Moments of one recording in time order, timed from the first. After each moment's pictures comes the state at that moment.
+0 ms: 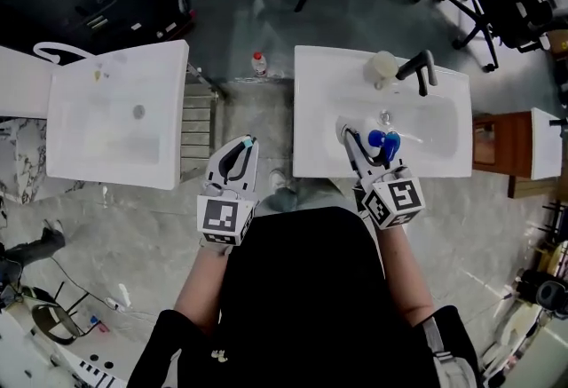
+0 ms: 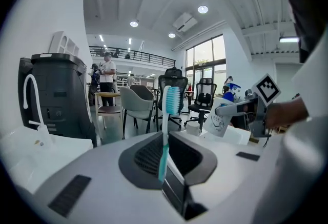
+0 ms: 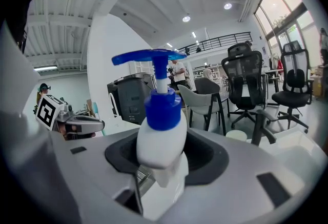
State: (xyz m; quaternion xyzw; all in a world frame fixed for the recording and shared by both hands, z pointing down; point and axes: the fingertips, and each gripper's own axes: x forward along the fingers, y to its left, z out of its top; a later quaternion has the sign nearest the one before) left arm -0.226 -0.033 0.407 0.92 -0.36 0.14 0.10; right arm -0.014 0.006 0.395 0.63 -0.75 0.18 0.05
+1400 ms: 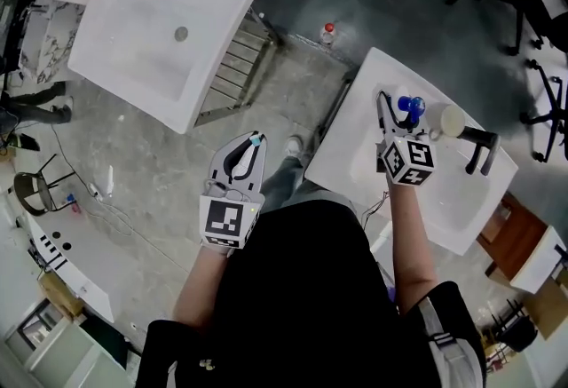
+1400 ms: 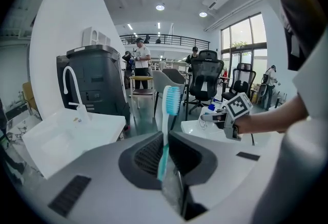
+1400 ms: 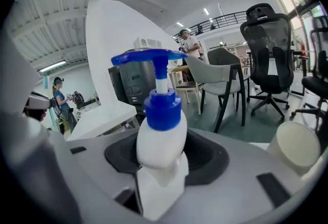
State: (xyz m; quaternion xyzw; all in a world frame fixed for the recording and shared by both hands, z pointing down) left arm -0.259 -0.040 0.433 0.81 -0.53 0.22 0.16; right arm 0.004 -0.156 0.543 0.54 -0.80 0.24 0.13
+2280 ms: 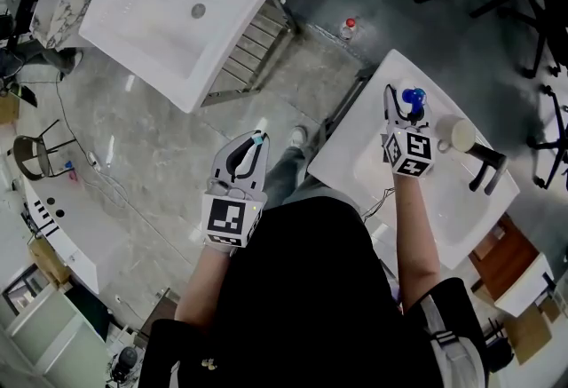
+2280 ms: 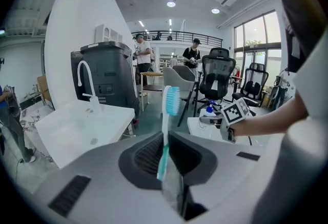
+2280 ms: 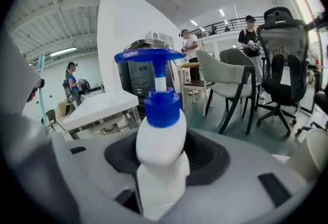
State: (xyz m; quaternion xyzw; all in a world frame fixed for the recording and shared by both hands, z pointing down) left arm -0.276 -0.015 0.448 0.76 -0.58 0.22 0.20; right arm -0.017 -0.179 0.581 0.50 -0.82 0.19 0.17
